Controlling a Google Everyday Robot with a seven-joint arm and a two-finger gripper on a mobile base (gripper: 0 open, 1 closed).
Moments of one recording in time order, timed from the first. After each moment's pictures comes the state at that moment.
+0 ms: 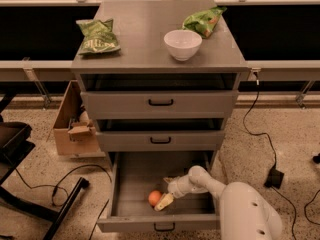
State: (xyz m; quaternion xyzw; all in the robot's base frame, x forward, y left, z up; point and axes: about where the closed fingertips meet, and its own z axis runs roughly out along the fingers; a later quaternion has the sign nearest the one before) arm 0.616 -0.015 0.144 -0.51 0.76 0.31 0.25
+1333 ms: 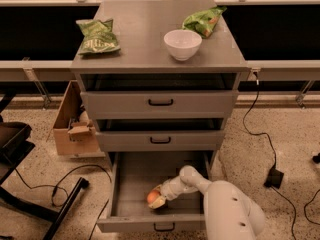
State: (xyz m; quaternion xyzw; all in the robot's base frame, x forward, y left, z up) arm 0.599 0.022 0.117 -0.54 0.74 0.34 0.21
